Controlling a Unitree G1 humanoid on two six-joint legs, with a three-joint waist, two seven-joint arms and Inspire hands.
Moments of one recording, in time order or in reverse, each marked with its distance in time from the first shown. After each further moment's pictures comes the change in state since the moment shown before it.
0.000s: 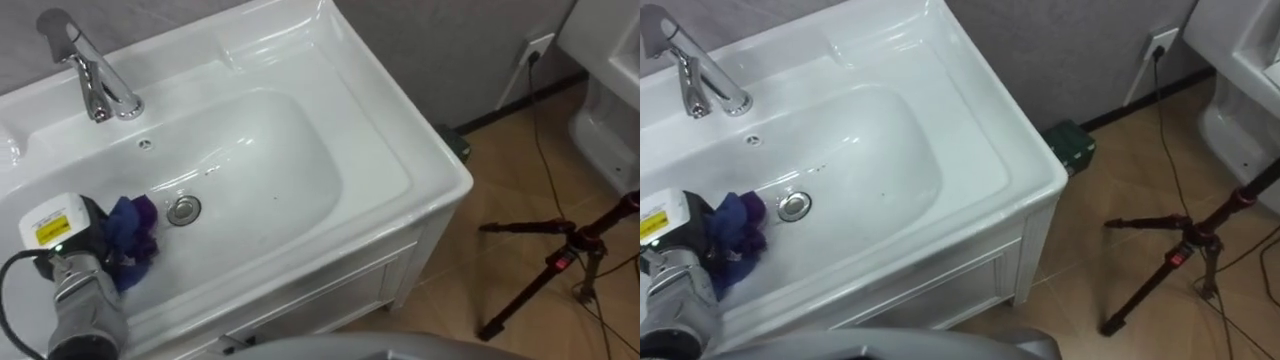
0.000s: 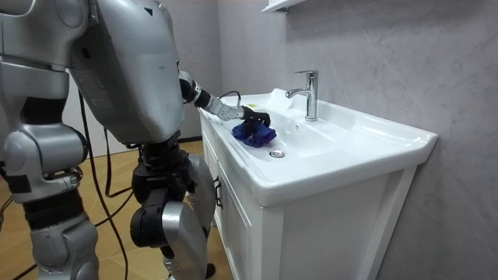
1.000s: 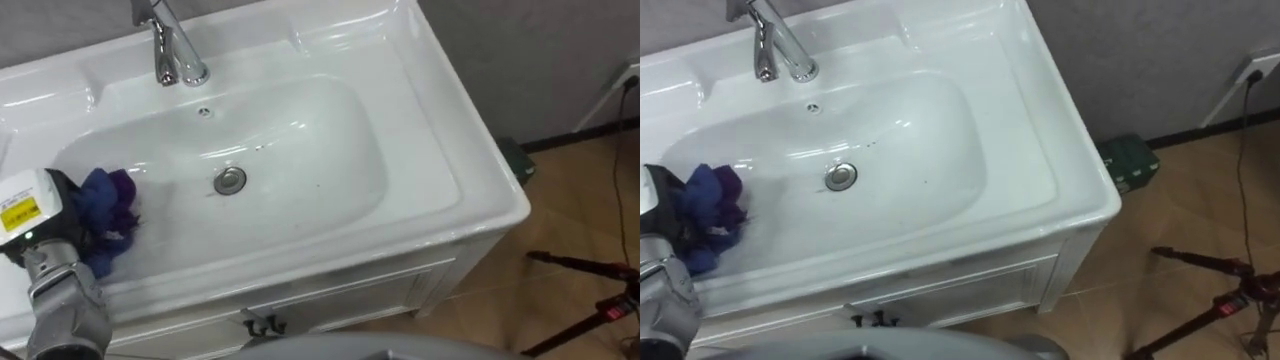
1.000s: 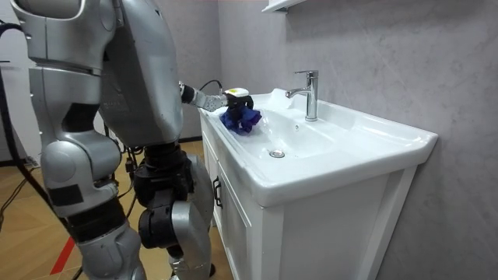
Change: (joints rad) left arm 0.077 0.028 0.007 -0.309 0.000 0.002 0.024; right arm -0.024 -0.033 0.004 0.021 0.074 -0.032 0.000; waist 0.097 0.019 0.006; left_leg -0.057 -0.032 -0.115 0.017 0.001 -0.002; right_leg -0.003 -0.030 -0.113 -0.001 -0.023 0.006
